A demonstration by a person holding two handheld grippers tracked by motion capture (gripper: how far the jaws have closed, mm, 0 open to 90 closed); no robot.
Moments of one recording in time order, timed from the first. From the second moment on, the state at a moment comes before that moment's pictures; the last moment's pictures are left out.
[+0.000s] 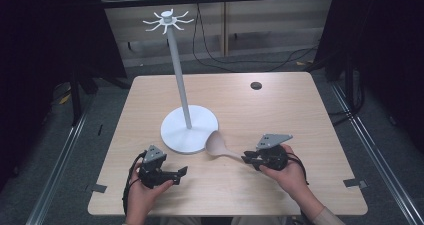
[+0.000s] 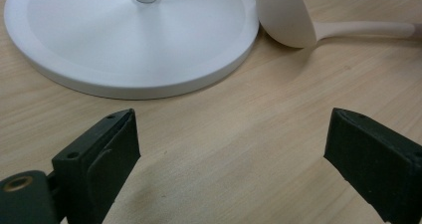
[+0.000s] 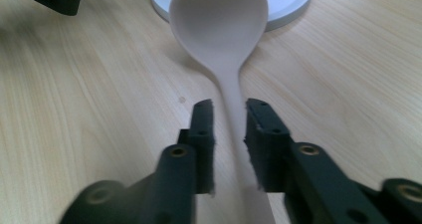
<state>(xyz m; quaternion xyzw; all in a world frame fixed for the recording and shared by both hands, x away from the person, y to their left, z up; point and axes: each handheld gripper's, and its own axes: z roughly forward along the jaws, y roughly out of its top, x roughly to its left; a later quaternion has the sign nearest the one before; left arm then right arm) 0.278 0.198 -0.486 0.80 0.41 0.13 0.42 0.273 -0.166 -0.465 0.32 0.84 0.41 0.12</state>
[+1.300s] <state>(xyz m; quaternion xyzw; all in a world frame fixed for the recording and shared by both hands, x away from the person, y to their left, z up) 0.285 0.175 -0.487 0.82 0.38 0.12 0.41 0.266 -0.202 -0.475 0.38 0.84 0.37 0.12</state>
